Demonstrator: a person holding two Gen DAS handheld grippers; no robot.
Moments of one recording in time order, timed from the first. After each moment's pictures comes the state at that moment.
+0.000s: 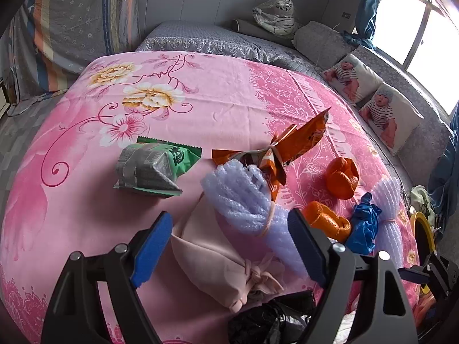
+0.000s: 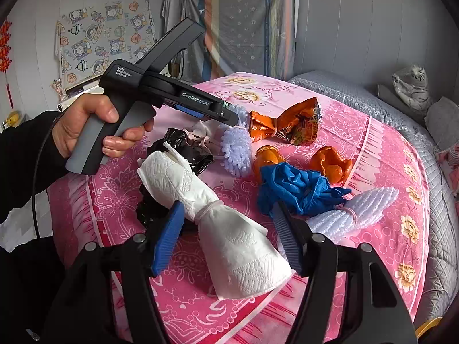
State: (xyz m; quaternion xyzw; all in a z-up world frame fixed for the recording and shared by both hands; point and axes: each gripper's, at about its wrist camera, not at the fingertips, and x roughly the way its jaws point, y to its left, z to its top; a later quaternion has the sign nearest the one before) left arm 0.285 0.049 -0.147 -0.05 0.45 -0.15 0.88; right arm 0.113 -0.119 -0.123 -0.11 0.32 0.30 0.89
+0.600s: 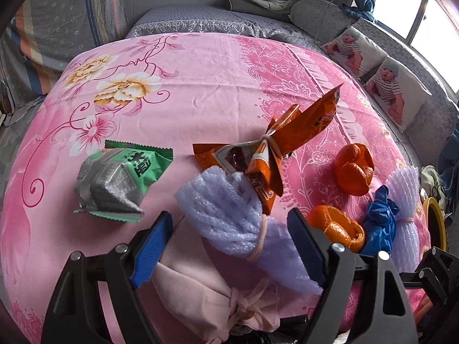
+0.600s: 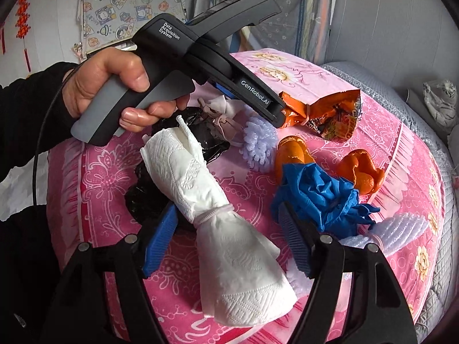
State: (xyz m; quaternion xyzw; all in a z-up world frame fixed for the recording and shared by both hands) left arm 0.320 0.015 -0.167 0.00 0.50 -0.15 0.86; right arm 0.149 -0.092 -0.144 -0.18 0.37 0.36 0.84
